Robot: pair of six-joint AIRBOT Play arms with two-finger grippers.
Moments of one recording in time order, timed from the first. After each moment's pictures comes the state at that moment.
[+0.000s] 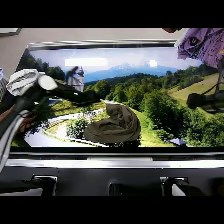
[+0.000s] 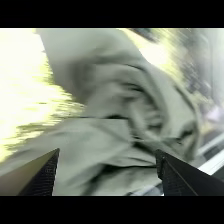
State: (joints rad) left arm -0.27 -1.48 1.40 0.93 -1.14 -1.60; right arm -0.20 -1.09 1.21 -1.49 1.28 1.68
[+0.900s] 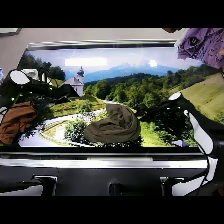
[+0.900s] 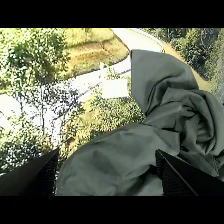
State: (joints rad) left arm -0.06 -1.45 1.40 0.97 -1.24 -1.60; right arm -0.02 -1.77 1.19 -0.76 1.24 1.38
